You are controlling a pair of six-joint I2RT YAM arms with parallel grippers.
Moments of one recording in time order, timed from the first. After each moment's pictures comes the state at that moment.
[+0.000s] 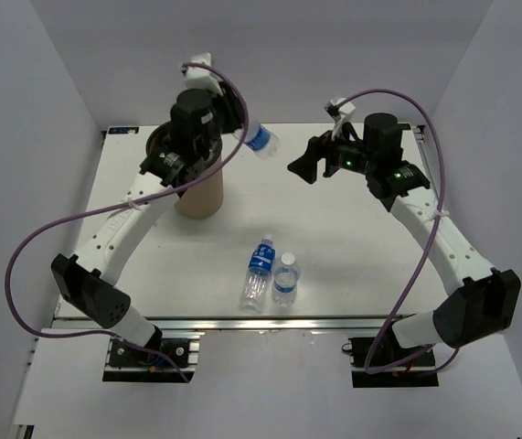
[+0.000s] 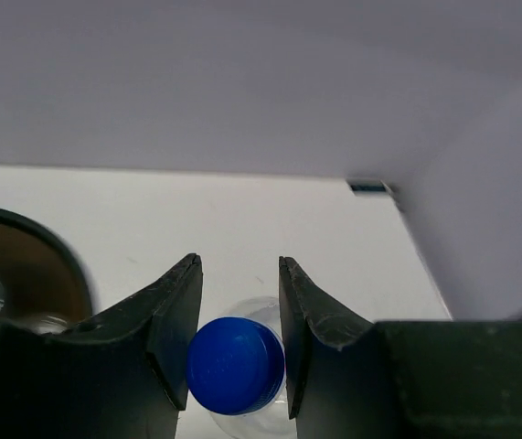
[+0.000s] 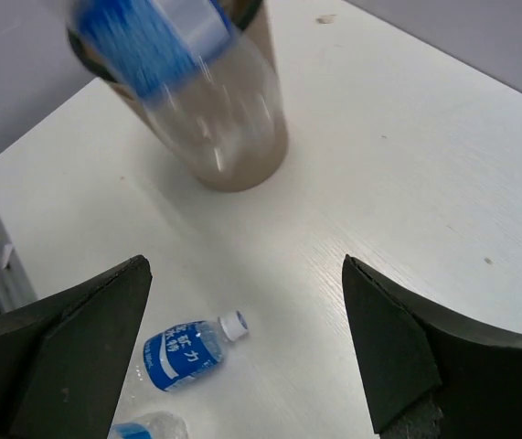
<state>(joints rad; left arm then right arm) -0.58 1.56 1.67 -0.21 -0.22 -0.41 0.40 1.41 1.37 -0.24 -0.62 0.06</state>
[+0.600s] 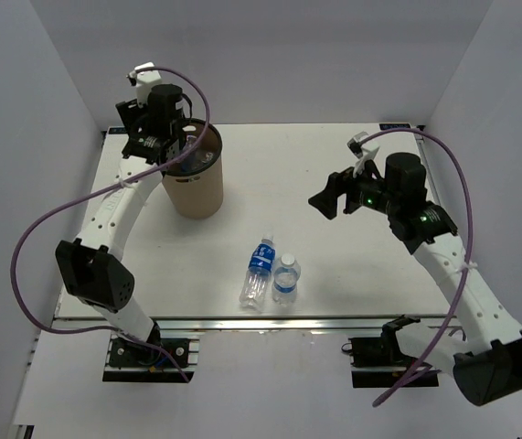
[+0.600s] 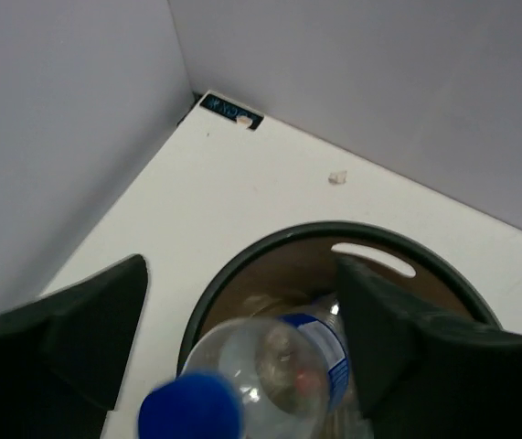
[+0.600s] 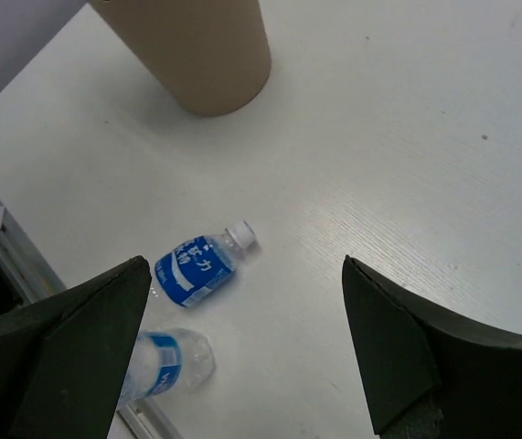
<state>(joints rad) -0.30 1.63 1.72 -0.42 -0.81 -0.24 0.36 1.10 1.09 -0.37 -0.47 0.07</state>
